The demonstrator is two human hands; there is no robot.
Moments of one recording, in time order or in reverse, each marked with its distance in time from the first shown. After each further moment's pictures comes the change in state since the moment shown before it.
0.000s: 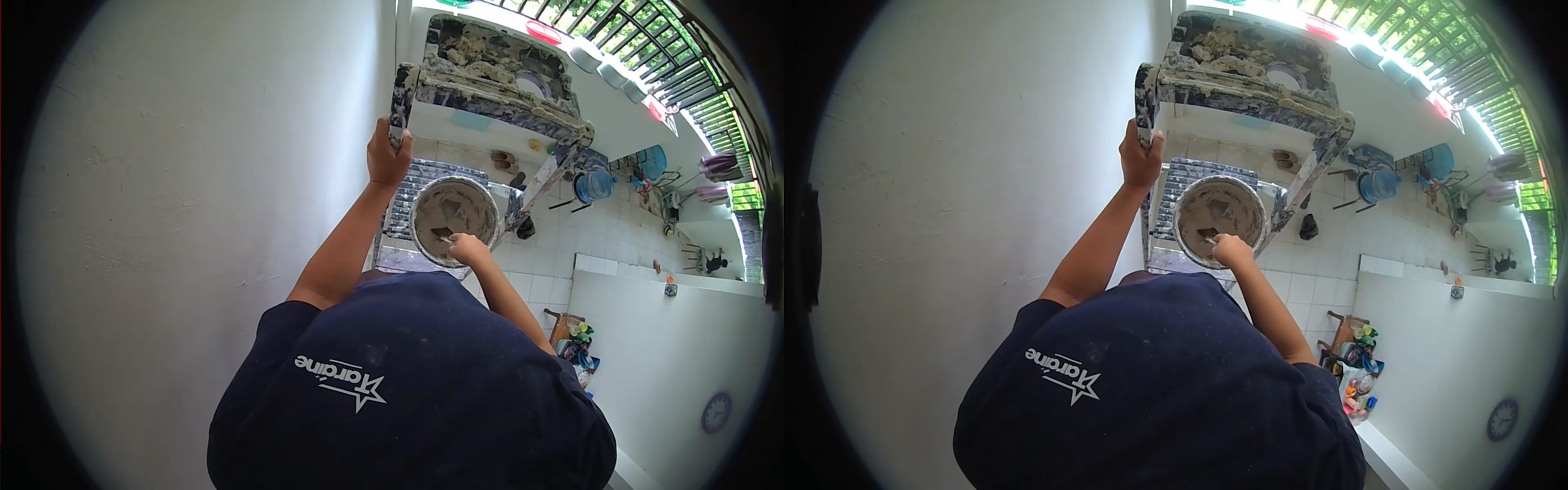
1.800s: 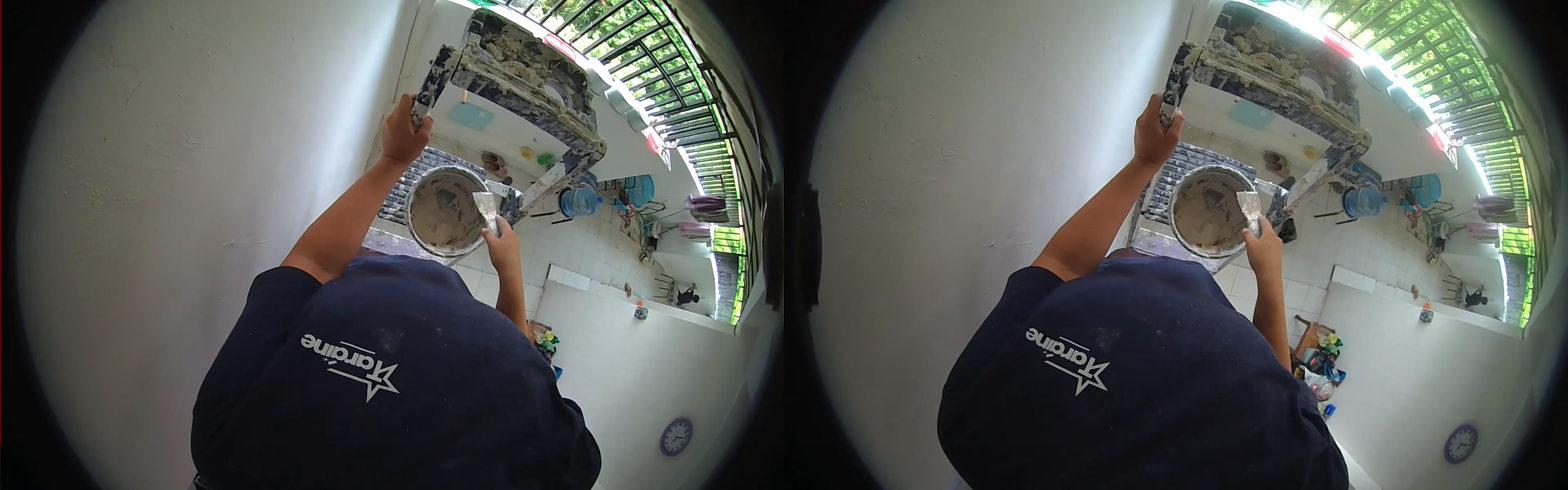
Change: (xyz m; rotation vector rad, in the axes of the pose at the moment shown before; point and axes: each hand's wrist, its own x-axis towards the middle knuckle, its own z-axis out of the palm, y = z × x) left_hand 0.001 0.010 -0.003 0.035 0.053 0.073; right_hand -0.063 0.041 -0.045 0.405 0.571 -0.152
